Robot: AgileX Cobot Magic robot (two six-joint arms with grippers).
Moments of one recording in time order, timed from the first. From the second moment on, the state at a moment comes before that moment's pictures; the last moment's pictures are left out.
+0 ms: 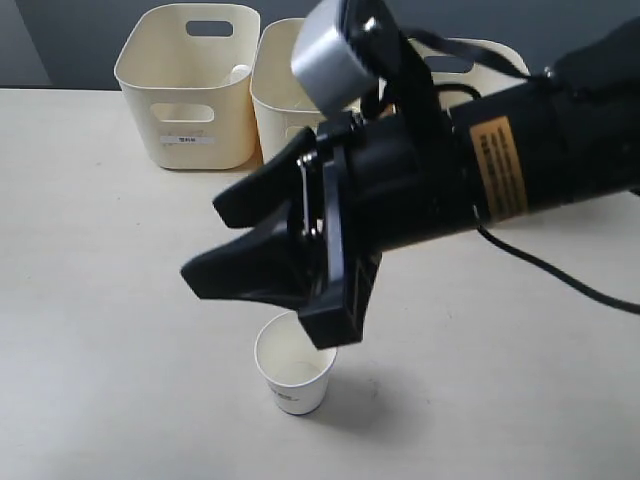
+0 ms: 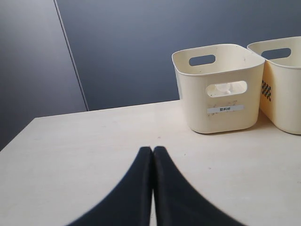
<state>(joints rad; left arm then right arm) 0.01 0.00 0.00 0.00 0.14 0.12 0.68 1.36 -0.89 -1.75 -0.81 1.58</state>
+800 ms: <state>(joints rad) 0.01 0.00 0.00 0.00 0.14 0.12 0.77 1.49 -0.72 -1.75 -0.51 1.46</state>
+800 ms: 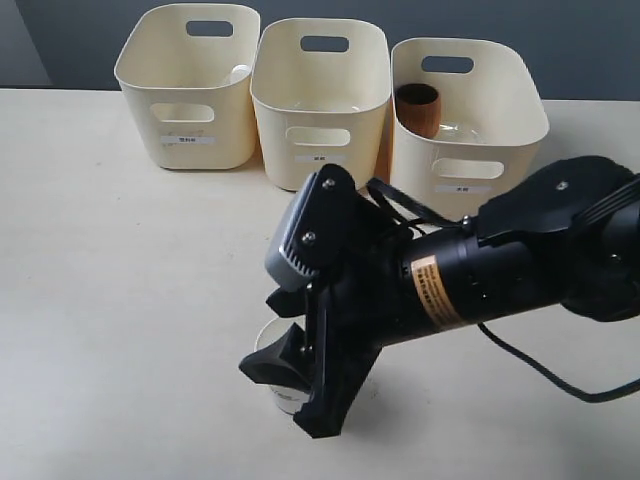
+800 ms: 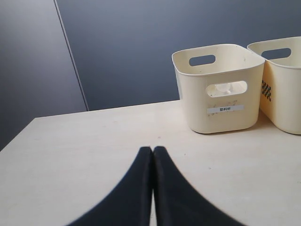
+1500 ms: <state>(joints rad) 0.01 0.00 0.00 0.00 0.14 0.12 0.78 1.62 -0.72 -1.75 -0.49 1.42</state>
